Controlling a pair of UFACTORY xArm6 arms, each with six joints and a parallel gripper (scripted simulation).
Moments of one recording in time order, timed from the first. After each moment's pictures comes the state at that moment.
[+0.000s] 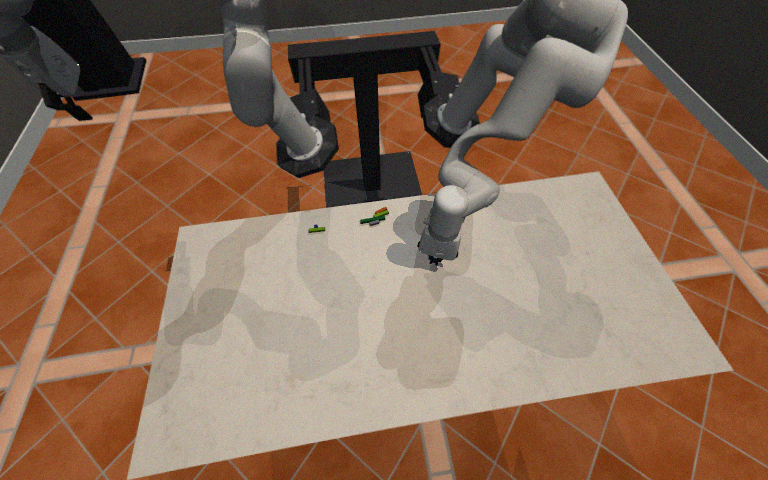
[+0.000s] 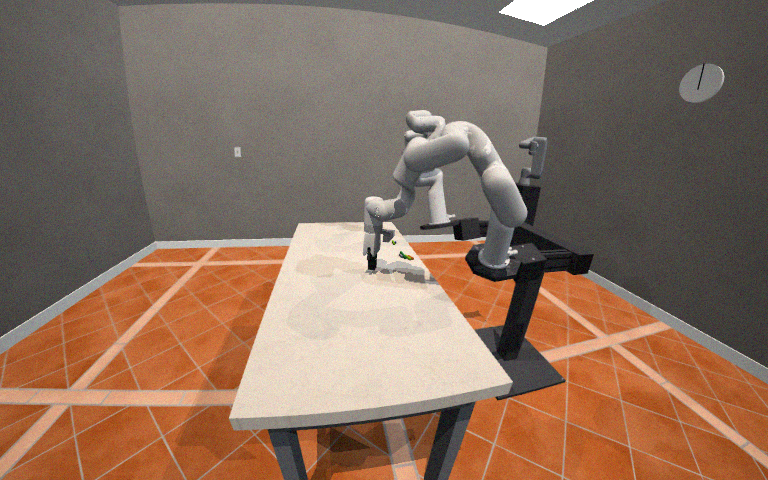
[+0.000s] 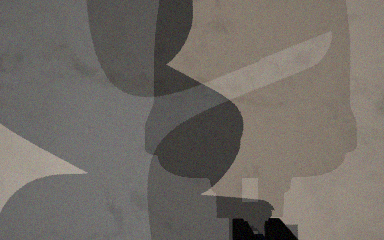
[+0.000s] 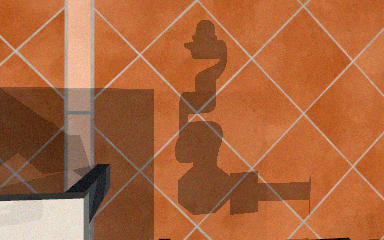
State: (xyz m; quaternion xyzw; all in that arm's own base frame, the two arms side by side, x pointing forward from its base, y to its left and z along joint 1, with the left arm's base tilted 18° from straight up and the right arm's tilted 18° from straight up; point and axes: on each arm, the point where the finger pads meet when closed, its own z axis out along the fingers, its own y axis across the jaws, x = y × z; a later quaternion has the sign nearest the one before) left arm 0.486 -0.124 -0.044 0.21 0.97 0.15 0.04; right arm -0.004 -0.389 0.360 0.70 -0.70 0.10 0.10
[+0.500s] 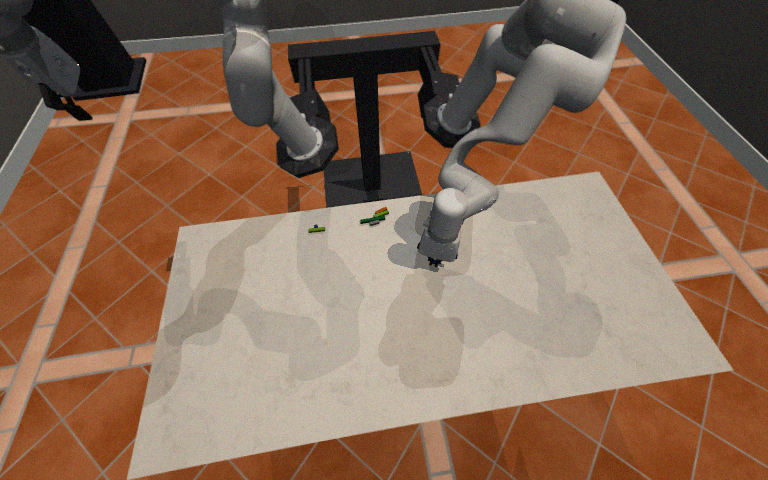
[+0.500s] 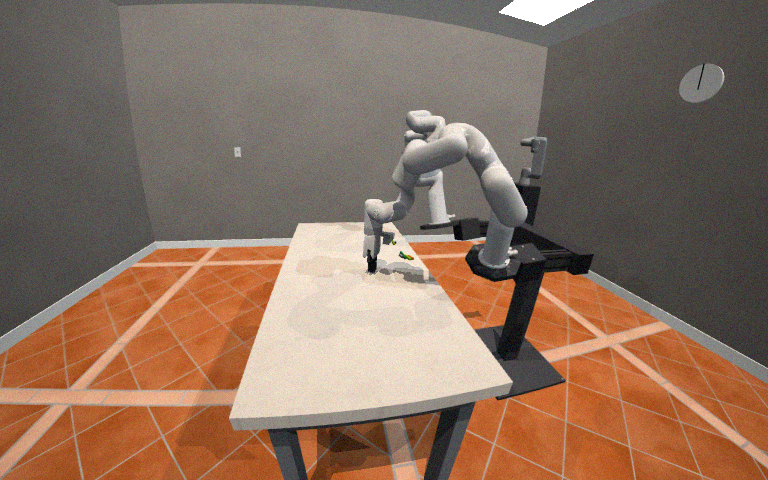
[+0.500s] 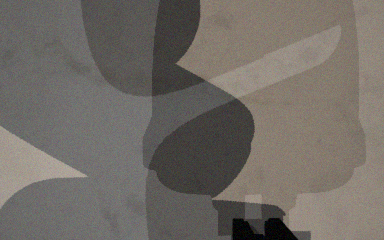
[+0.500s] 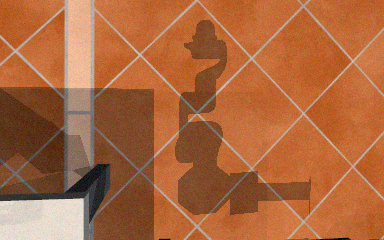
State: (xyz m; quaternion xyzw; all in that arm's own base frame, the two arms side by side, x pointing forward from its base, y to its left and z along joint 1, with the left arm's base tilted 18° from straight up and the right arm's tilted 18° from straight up) left arm 0.487 -0.122 -0.053 0.21 0.97 0.15 0.04; right arm -0.004 -0.389 0.360 0.70 -0.70 0.10 0.10
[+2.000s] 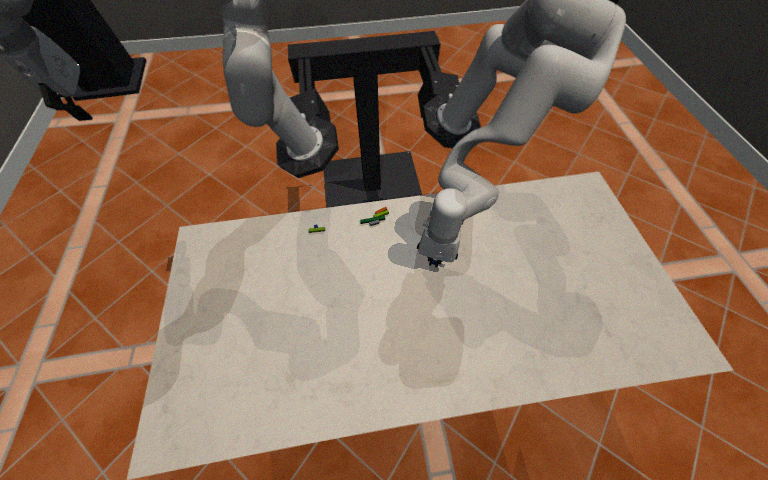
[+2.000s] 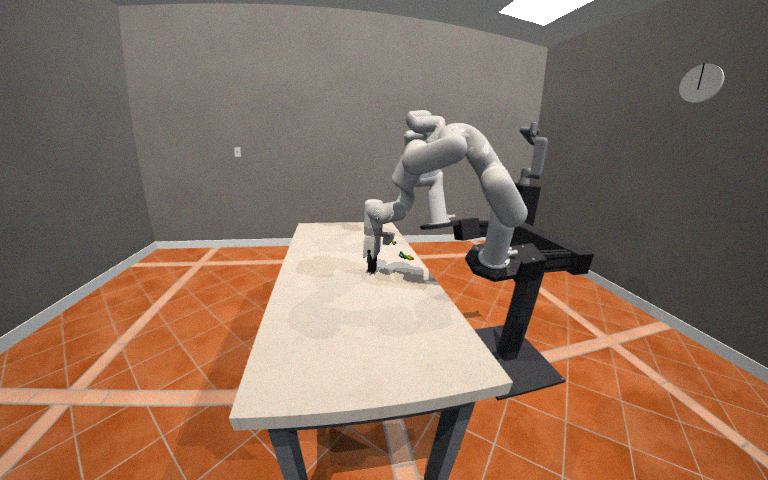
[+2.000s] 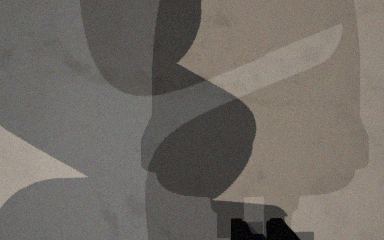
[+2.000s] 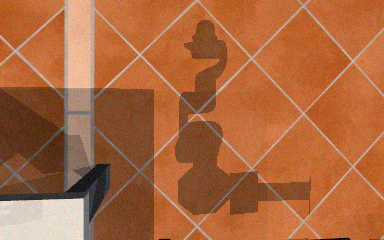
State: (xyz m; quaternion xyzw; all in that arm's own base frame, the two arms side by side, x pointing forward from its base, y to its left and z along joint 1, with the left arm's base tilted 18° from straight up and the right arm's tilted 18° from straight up) left arm 0.487 -0.121 -0.055 0.21 0.97 0.15 0.04; right arm -0.004 -0.389 0.360 0.70 -0.70 0.10 0.10
